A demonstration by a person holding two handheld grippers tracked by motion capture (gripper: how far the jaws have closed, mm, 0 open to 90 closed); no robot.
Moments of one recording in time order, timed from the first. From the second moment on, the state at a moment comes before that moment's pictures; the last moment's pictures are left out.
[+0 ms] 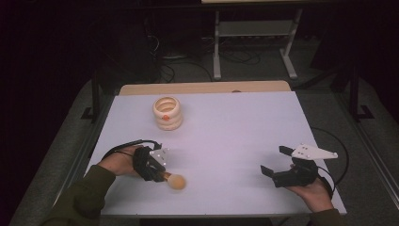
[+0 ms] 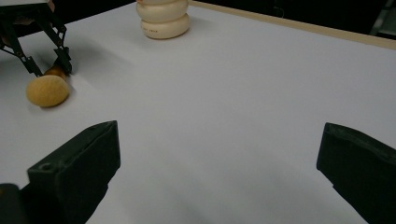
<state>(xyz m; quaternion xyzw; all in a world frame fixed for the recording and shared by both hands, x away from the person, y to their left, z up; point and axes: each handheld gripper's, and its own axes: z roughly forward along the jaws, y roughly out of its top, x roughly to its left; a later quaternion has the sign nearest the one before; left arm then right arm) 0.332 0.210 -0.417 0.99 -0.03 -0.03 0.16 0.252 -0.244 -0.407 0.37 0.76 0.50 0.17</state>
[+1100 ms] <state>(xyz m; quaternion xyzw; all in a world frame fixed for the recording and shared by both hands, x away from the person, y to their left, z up) 0.336 0.208 -0.416 0.99 0.03 -0.04 0.15 0.251 -0.246 -0.407 0.38 0.76 0.50 0.17</state>
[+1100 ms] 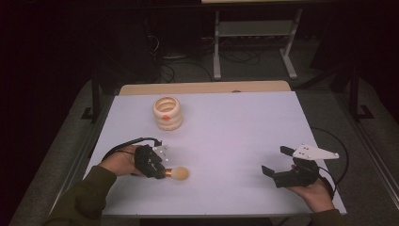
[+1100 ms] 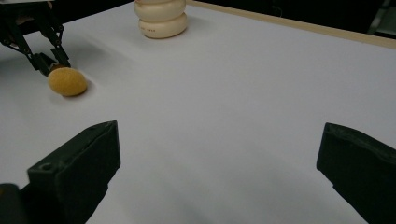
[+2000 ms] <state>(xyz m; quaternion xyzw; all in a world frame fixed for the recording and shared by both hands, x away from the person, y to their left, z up) 0.332 0.217 -0.413 0.97 0.15 -0.01 0.19 0.250 -0.247 -0.407 0.38 0.76 0.50 0.17</state>
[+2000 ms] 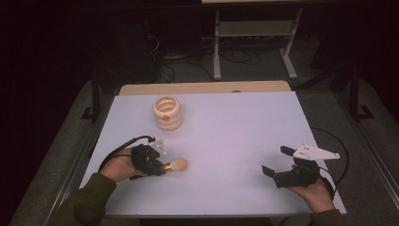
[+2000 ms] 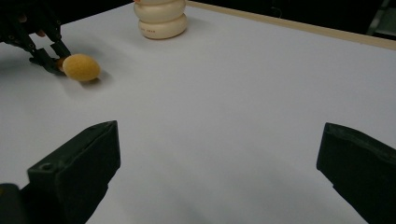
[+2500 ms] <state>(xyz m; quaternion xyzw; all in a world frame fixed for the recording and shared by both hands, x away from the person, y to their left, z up) 0.331 0.220 -0.403 0.95 0.21 0.00 0.22 0.250 -0.248 -0.407 0.38 0.76 0.50 0.17</state>
